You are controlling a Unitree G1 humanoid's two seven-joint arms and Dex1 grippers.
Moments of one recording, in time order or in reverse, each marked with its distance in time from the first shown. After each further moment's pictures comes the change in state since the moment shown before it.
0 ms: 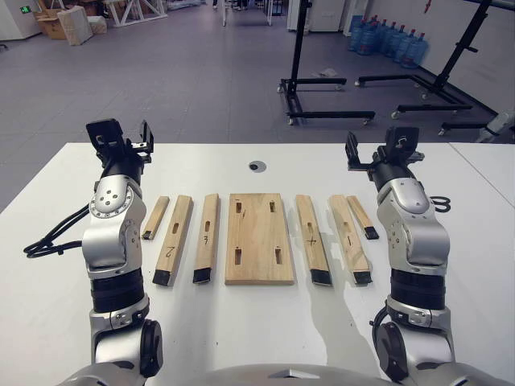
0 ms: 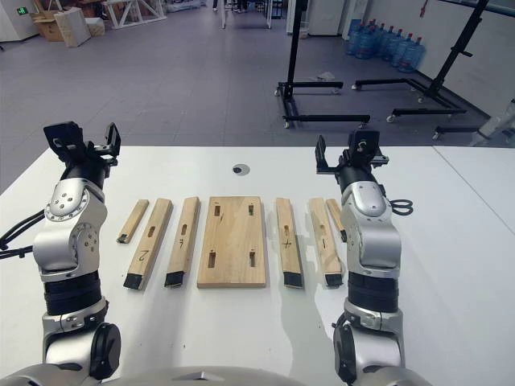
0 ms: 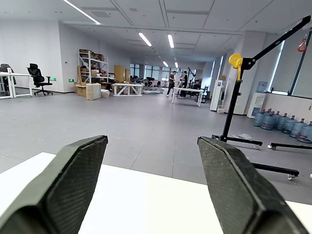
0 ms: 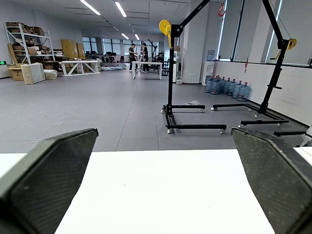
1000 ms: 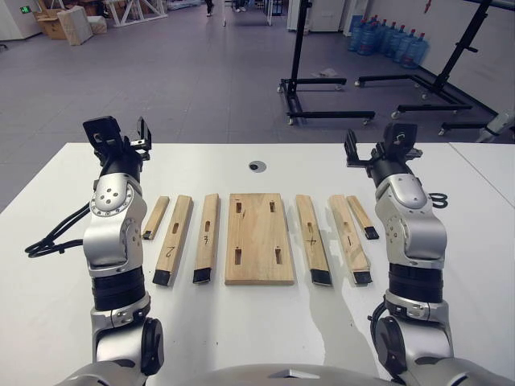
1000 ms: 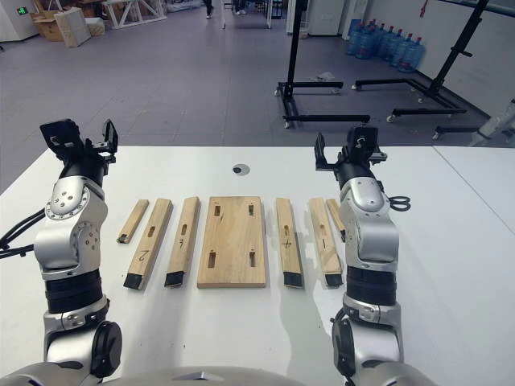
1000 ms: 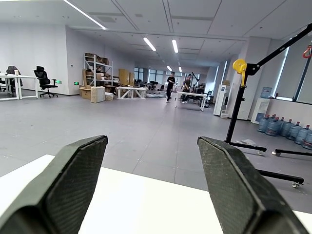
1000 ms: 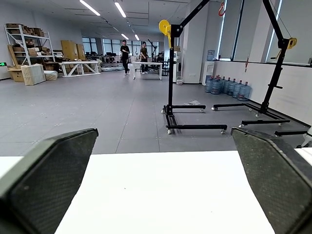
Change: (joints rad) left arm -0.011 -0.004 -0.001 0.008 0.003 -0.021 0.033; right arm -0.025 0.000 0.000 0.052 -0.001 -0.020 -0.001
